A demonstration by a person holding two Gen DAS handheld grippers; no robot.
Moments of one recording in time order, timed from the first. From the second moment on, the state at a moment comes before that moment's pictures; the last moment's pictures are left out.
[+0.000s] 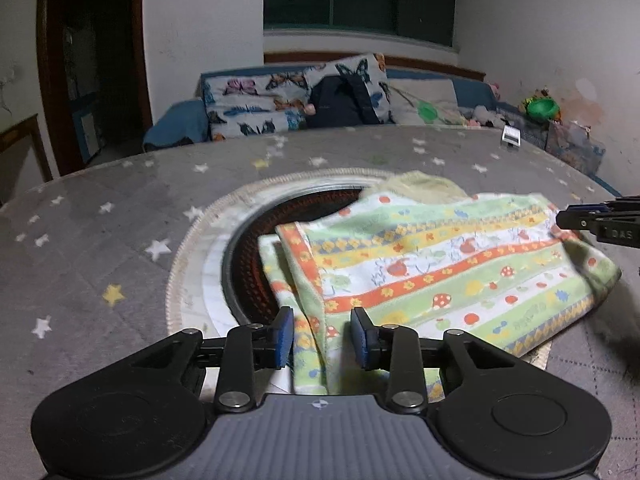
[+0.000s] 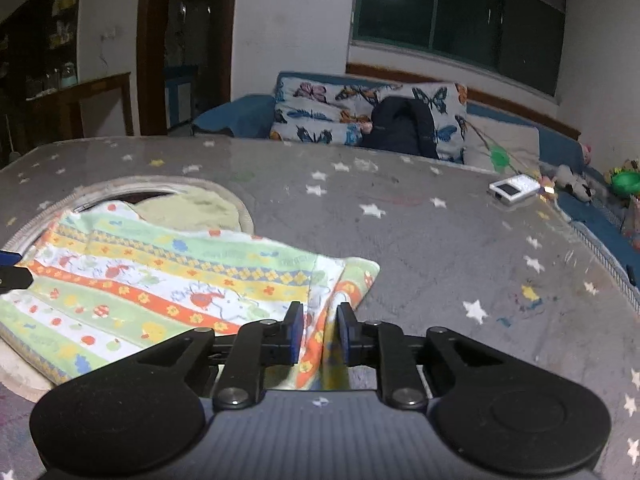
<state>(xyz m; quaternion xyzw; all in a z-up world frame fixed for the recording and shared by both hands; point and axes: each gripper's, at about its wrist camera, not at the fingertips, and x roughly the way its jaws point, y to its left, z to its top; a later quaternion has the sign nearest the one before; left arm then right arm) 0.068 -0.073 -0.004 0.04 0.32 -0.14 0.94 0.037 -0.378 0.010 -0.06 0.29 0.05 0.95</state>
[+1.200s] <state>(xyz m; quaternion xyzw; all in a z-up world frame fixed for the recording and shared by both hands) 0.079 -0.070 -0.020 0.03 0.32 -0.12 0.94 0.019 -0.337 -0.009 -0.04 0.32 0.16 0.93</state>
